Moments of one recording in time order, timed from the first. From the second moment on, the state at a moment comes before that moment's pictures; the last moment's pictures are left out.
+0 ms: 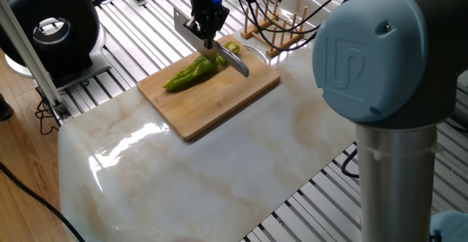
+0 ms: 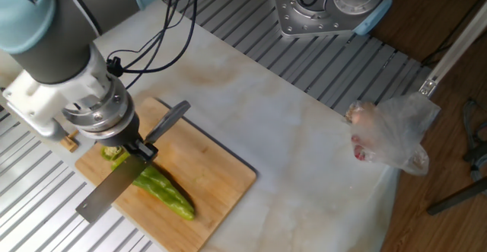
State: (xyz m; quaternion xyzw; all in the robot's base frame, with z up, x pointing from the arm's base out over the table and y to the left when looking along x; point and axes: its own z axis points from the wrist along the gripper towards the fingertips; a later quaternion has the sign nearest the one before) arm 0.673 0.012 0.101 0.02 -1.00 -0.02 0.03
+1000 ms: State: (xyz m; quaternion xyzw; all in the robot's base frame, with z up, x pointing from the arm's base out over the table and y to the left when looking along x) arm 0.668 0.007 0.096 0.01 -1.00 0.00 0.04
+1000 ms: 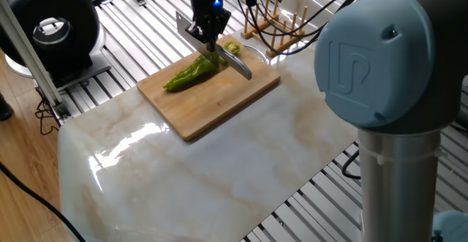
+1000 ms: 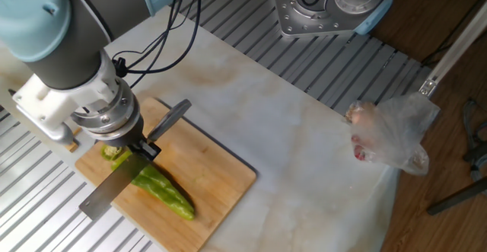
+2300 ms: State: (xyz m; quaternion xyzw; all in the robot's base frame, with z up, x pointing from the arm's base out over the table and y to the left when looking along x) arm 0.670 0.007 0.074 0.01 -1.00 0.00 0.03
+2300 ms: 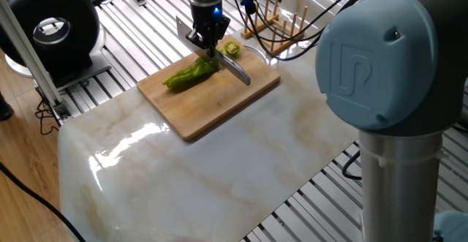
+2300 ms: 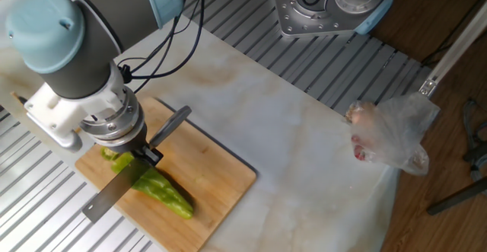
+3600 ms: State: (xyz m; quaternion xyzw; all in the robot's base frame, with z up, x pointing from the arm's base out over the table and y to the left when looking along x) arm 0.675 0.013 0.063 0.00 -1.00 0.02 0.03
